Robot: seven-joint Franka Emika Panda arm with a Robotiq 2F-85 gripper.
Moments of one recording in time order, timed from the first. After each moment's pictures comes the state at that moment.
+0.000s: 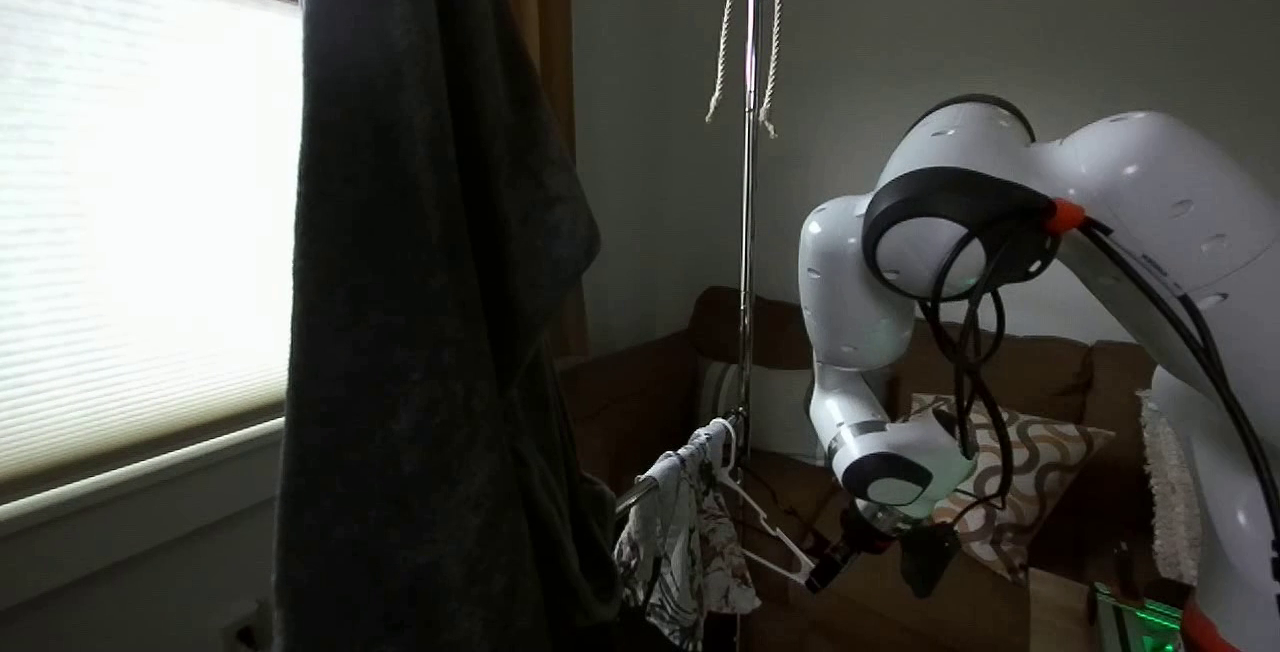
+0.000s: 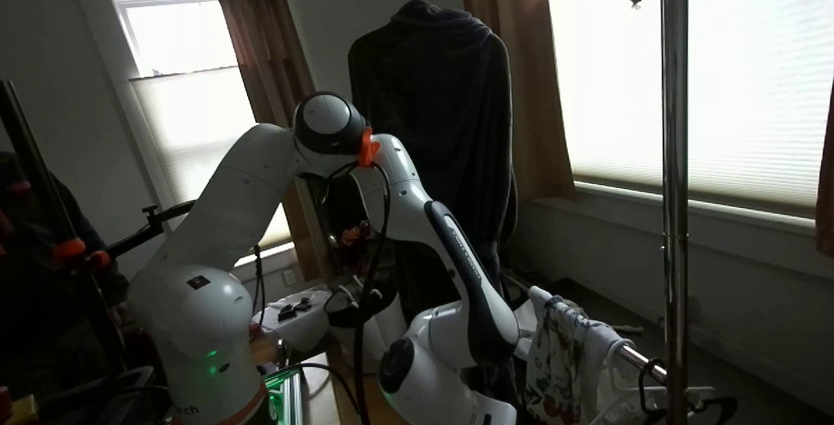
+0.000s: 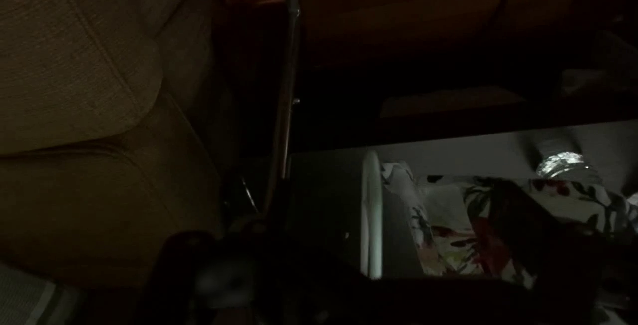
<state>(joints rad) 0.53 0.78 -0.71 -2.48 2.47 2.52 -2.22</state>
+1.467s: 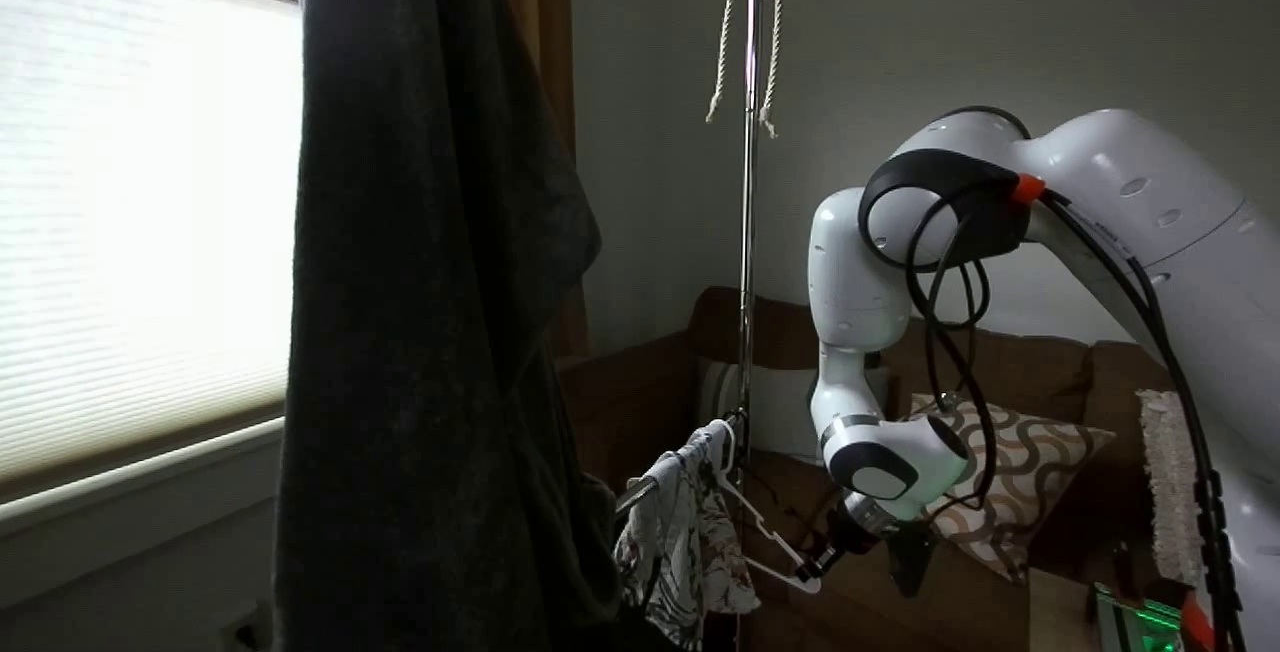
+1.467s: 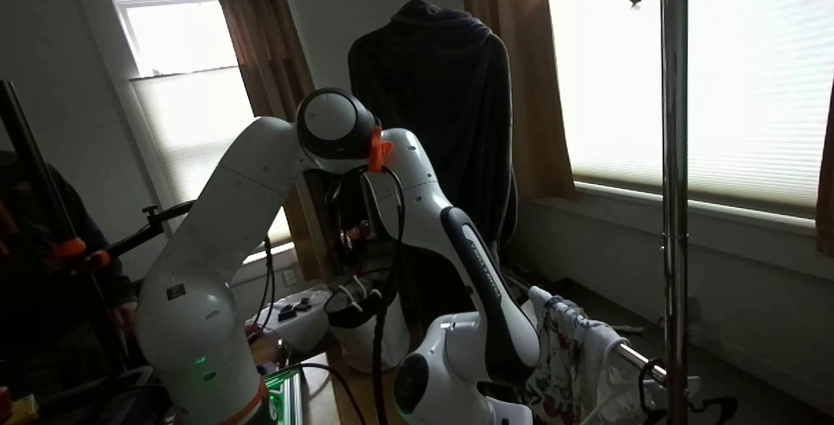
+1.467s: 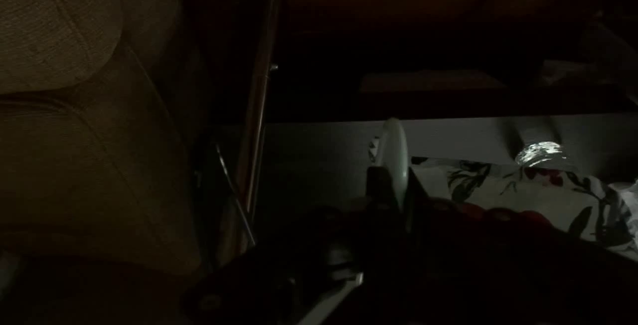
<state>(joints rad) 0.27 0.73 -0.53 -2.39 2.47 2.52 -2.46</state>
